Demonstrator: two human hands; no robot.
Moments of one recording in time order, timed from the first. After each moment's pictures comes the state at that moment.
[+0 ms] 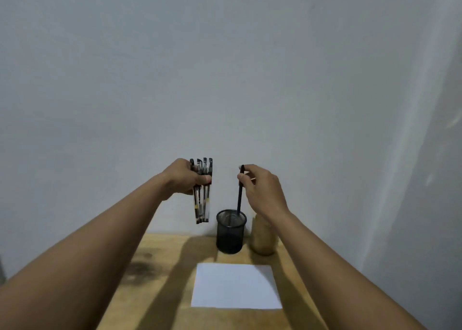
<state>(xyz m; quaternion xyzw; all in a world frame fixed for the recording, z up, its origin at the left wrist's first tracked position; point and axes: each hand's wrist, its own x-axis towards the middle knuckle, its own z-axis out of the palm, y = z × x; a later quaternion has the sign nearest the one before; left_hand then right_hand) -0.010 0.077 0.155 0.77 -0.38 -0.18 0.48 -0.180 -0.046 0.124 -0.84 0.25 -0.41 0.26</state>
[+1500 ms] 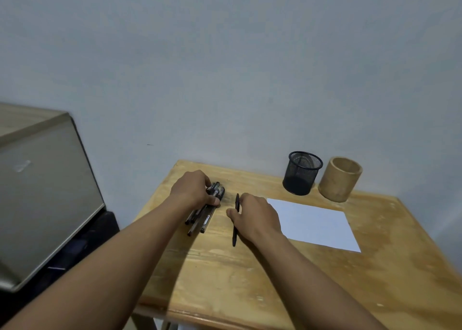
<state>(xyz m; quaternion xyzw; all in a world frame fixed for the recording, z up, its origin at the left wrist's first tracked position) 0.052 0.207 -0.032 0.92 -0.29 -0.10 0.22 -0.100 0.112 -0.047 -0.93 0.29 -0.10 0.18</state>
